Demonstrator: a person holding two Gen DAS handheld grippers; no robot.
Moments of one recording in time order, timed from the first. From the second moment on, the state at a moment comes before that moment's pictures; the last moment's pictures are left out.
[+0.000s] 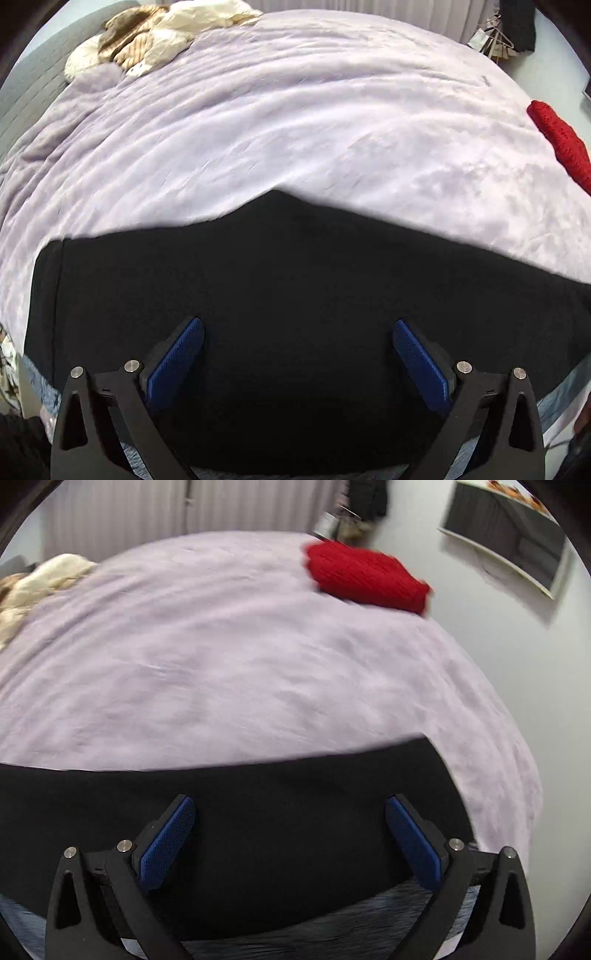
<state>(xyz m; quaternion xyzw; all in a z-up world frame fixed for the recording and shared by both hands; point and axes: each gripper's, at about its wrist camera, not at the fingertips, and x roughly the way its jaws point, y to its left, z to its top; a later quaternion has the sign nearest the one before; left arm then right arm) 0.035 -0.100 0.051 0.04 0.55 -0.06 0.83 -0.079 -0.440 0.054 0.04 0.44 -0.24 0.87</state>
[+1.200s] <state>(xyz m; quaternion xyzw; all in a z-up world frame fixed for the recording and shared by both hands) 0.039 -0.064 0.028 0.08 0.54 0.00 0.84 -0.070 -0.391 0.027 0.02 0.46 -0.14 0.88</state>
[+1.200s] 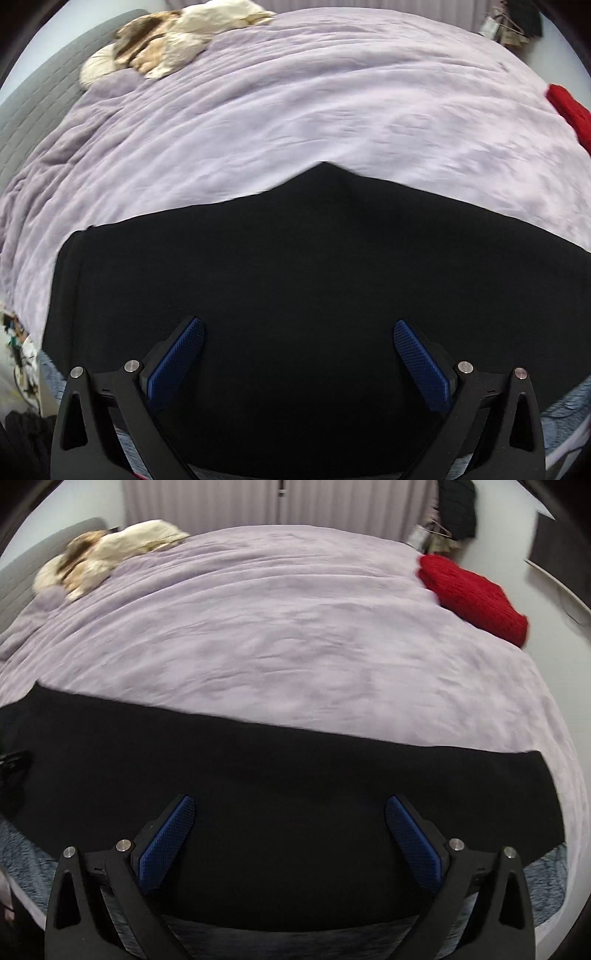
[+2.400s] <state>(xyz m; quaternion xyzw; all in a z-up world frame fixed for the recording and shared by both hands) 0.005 -0.083 0.048 0.10 0.51 -0.07 0.85 -0.173 -0.477 0.101 0.01 0.37 -0.37 0.85</state>
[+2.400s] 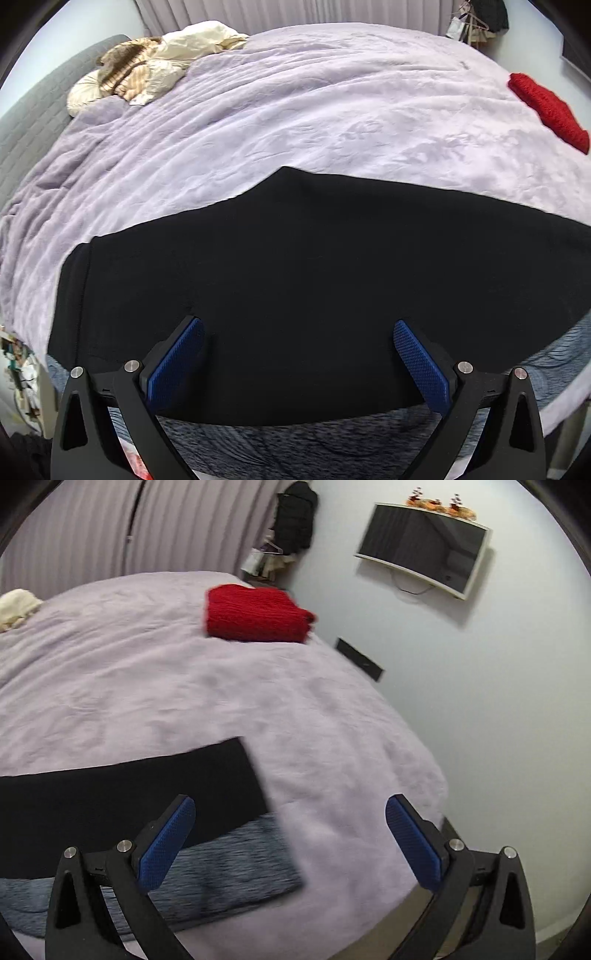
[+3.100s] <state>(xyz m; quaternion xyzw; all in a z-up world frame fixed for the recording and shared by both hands) 0.012 0.033 0.060 0.01 0.51 0.01 0.86 -0.103 -0.334 0.027 -0.01 0.48 -0.14 0.87</state>
